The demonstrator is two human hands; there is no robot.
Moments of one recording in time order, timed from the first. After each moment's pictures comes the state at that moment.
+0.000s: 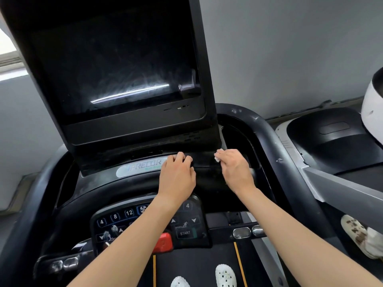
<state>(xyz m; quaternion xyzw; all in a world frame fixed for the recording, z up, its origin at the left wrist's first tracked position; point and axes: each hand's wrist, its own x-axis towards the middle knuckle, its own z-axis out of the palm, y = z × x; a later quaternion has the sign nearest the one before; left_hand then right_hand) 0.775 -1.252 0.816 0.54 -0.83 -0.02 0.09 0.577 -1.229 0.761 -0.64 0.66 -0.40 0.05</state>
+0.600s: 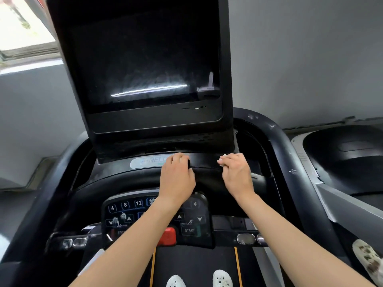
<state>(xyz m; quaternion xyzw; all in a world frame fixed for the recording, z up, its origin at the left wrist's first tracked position) 0.797 -1.244 0.819 0.61 -0.78 -0.05 0.13 0.605 -1.232 0.771 -0.63 0.64 -0.42 0.06</state>
